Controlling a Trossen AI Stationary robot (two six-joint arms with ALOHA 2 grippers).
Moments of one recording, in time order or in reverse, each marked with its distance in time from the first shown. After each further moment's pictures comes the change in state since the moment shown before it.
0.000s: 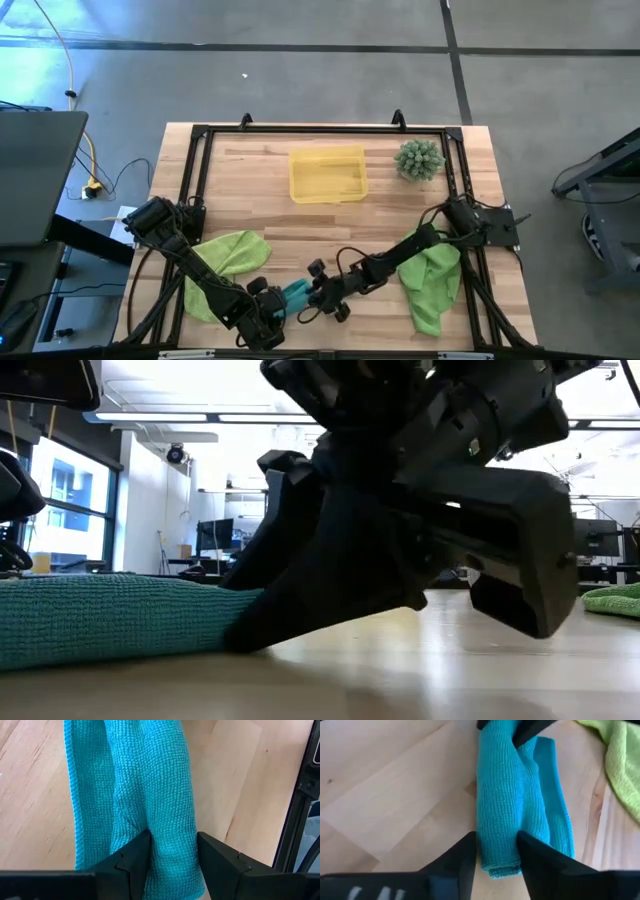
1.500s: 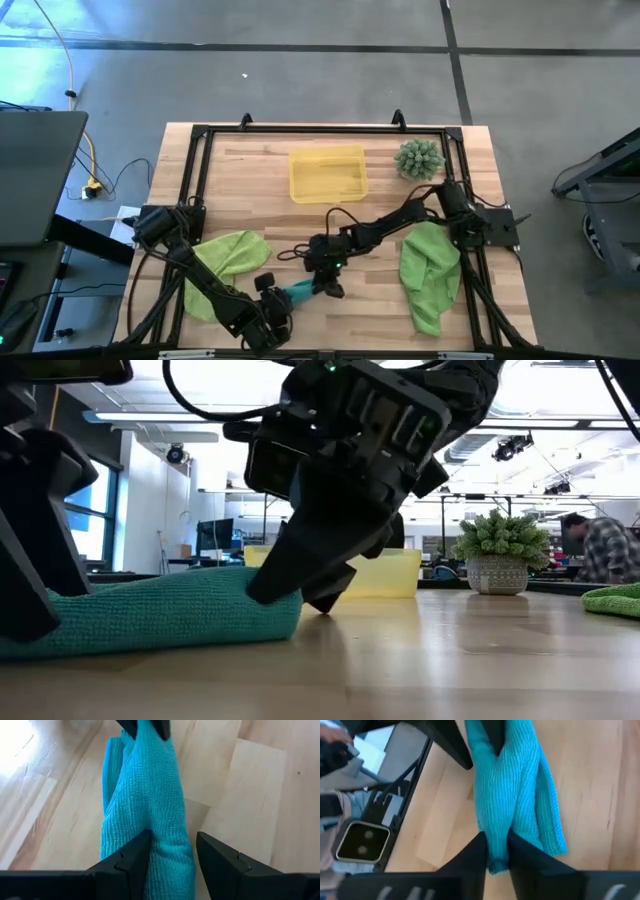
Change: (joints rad) left arm -0.015 0.091 0.100 -0.125 -0.209 0.138; right arm -0.230 -0.003 -0.005 -0.044 -0.684 0.629
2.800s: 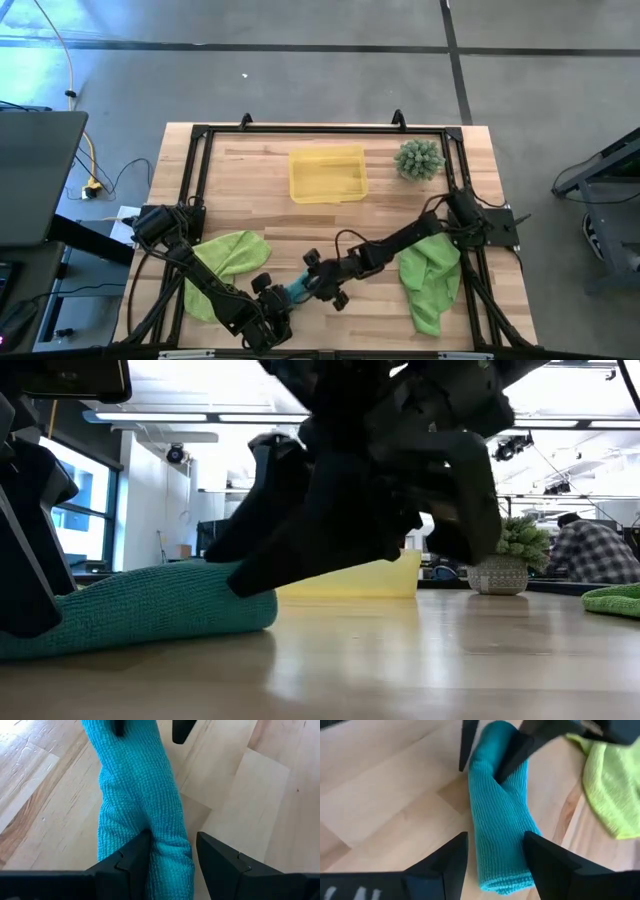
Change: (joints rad) left arm 0.000 0.001 -0.024 0.016 0.029 -0.158; right arm 0.155 -0.063 0.002 0.024 0.552 -0.706
